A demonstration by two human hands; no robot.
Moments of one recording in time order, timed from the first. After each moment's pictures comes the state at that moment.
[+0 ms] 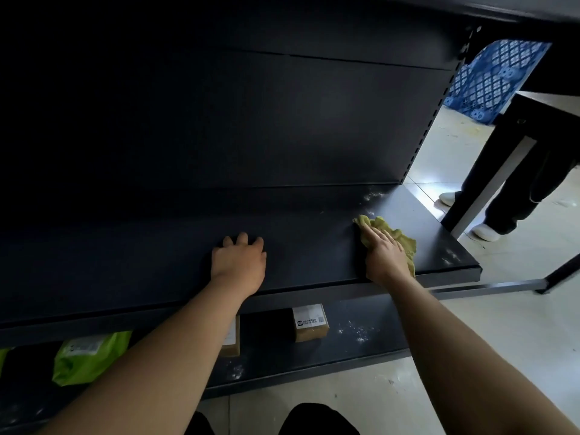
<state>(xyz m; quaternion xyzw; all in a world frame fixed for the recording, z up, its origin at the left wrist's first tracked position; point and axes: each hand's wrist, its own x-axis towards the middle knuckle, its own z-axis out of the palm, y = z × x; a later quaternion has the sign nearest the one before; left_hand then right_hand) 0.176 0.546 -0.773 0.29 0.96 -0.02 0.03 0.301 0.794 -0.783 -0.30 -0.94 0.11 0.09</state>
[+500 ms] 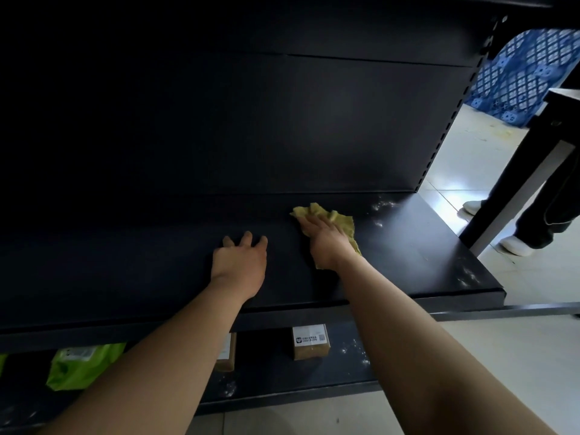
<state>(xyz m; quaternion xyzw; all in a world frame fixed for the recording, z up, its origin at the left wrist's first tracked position) 0.161 0.580 -0.783 0.27 0.96 -0.07 0.02 0.195 0.770 -0.787 -0.13 -0.99 0.11 0.00</state>
